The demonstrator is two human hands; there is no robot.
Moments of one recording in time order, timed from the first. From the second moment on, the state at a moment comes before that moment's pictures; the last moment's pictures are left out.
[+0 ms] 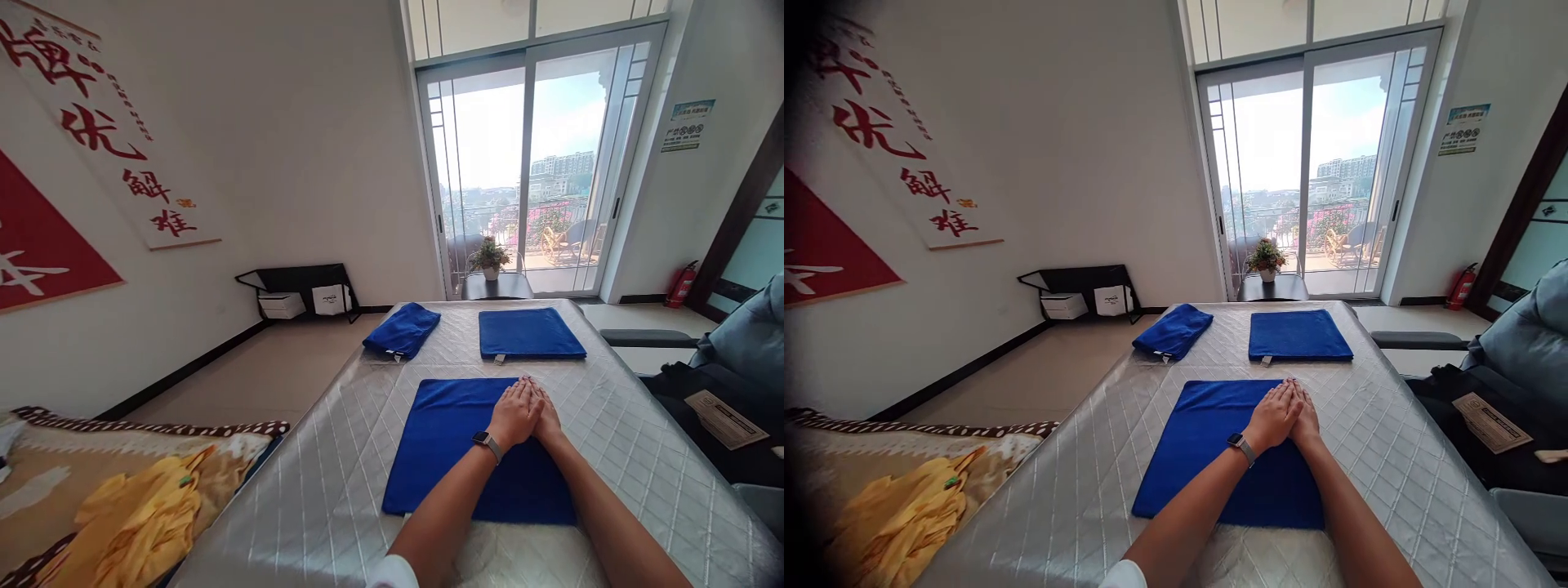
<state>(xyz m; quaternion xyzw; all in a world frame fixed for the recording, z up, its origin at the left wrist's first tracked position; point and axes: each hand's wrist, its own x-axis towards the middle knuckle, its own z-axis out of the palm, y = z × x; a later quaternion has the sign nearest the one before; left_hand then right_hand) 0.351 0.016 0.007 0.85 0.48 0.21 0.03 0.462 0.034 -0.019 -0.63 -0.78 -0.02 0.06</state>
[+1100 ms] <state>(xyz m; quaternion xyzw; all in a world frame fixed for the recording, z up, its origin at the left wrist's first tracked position) 0.138 0.038 -0.012 0.74 0.66 0.13 -0.01 0.449 0.039 -0.011 -0.67 -0.74 0.04 0.09</state>
